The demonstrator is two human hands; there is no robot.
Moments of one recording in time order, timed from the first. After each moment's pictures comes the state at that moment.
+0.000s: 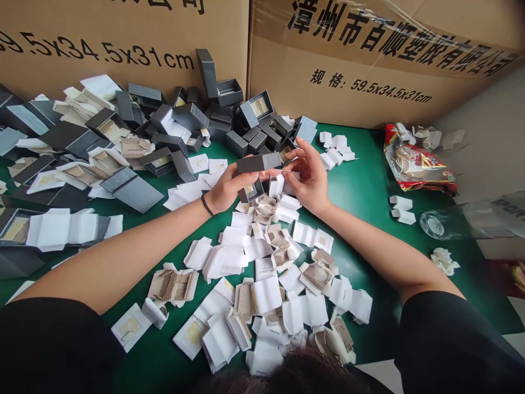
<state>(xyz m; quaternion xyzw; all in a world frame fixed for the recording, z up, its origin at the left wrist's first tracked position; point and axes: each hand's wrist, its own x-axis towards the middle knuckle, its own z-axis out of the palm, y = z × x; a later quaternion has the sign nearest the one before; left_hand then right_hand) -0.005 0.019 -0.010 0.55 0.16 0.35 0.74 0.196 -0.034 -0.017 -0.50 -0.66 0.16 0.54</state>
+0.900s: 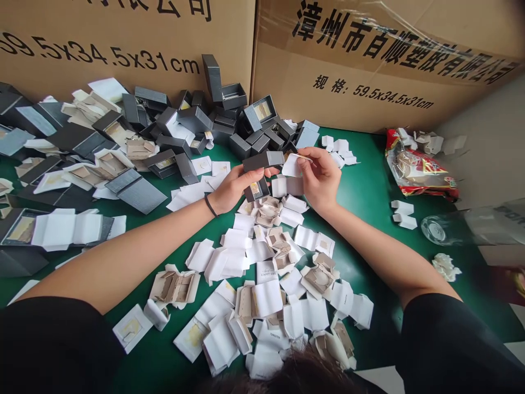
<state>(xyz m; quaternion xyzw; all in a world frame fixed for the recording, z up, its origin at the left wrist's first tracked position) -0.004 0.021 -0.006 0.56 0.23 0.33 0.73 0.196 -0.029 -0.006 -0.51 -0.59 0.11 0.61</state>
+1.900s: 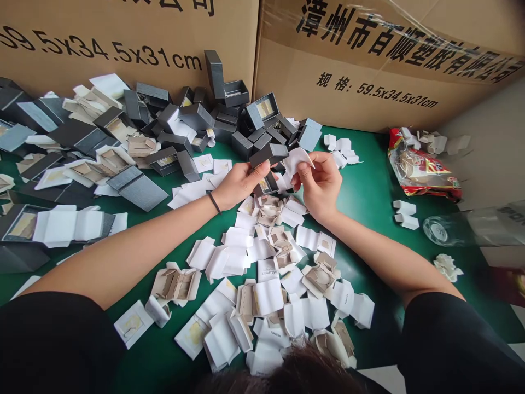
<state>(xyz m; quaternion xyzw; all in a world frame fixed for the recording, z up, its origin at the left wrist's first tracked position) 0.004 0.017 0.002 0.57 0.29 0.31 0.70 0.174 -0.044 -0.001 -0.50 -0.57 0.19 0.62</state>
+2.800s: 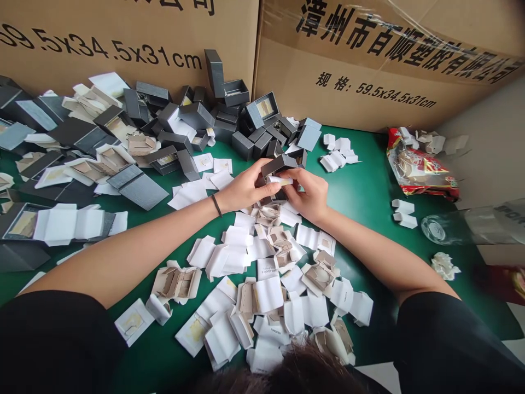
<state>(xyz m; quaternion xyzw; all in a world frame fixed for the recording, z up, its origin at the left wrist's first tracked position) 0.003 0.016 -0.001 0.70 0.24 0.26 0.62 0.179 -0.049 -0.011 -0.47 -0.75 -0.09 0.46</state>
